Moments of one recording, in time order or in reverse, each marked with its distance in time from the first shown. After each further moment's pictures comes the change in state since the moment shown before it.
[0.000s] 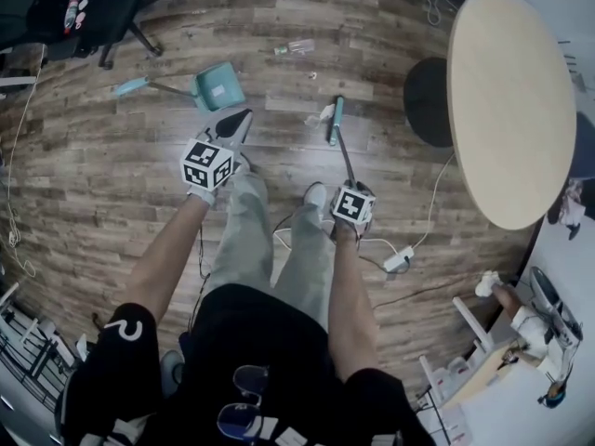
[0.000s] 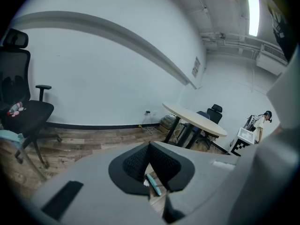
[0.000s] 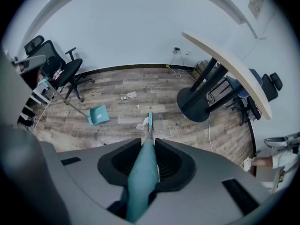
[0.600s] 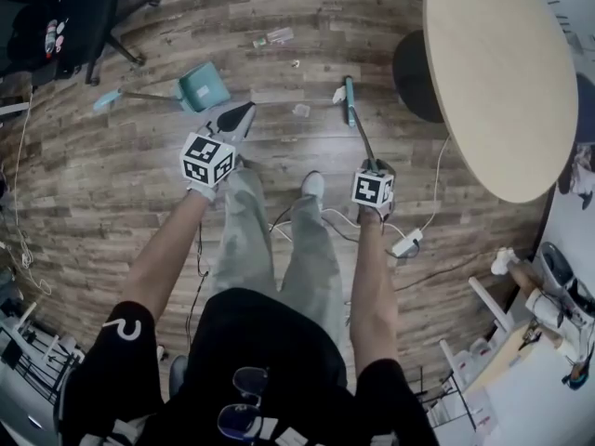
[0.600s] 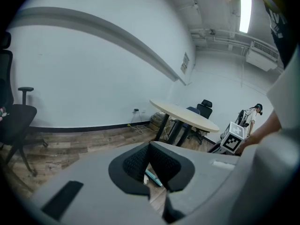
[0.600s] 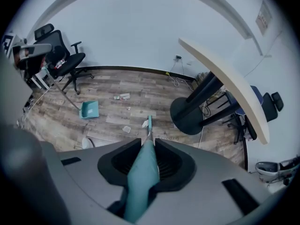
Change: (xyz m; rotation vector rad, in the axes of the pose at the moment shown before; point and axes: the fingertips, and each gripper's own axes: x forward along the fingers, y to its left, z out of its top) left arm 0.058 -0.072 -0.001 0.073 0.023 -0.105; right arm 0.013 -0.107 0.032 -0.166 -0.083 -0.074
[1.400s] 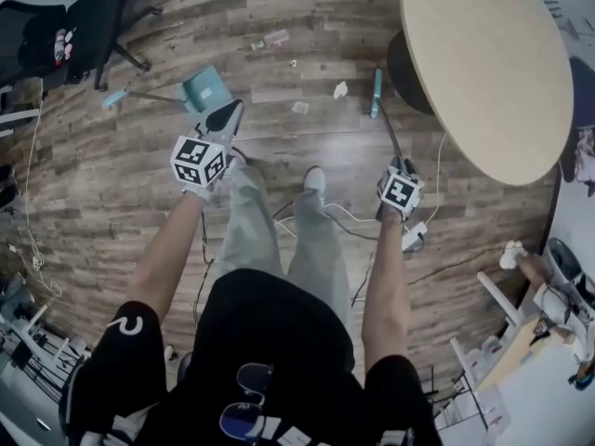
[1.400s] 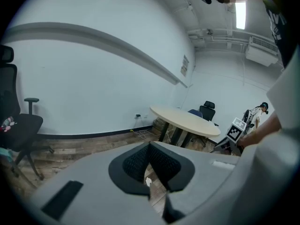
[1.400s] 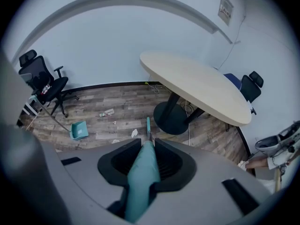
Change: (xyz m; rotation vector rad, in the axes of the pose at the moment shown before) left arm -0.035 -0.037 0.043 0.027 -0.044 0.060; right arm -0.066 -0.107 -0.006 0.247 -0.169 -0.039
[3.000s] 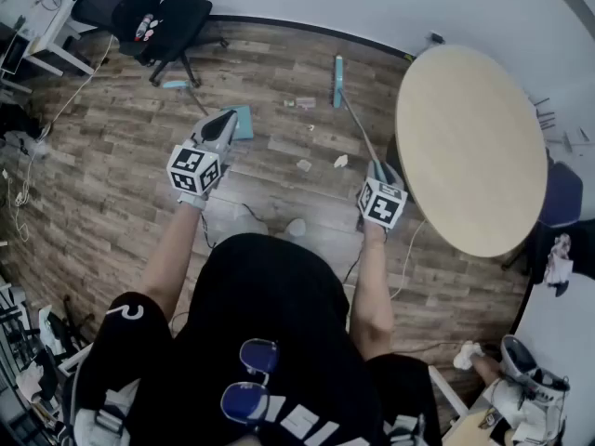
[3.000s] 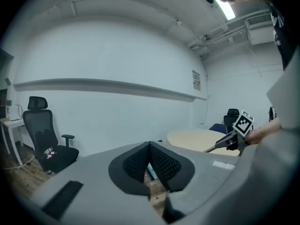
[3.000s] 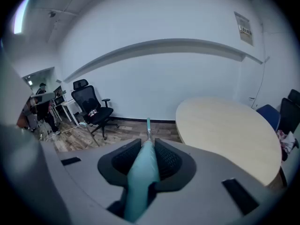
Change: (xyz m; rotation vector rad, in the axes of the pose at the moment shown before) left arm -0.180 -0.113 0.155 0.085 -0.253 0.366; right arm -0.195 0.044 0.155 -0.217 -0.400 0.415
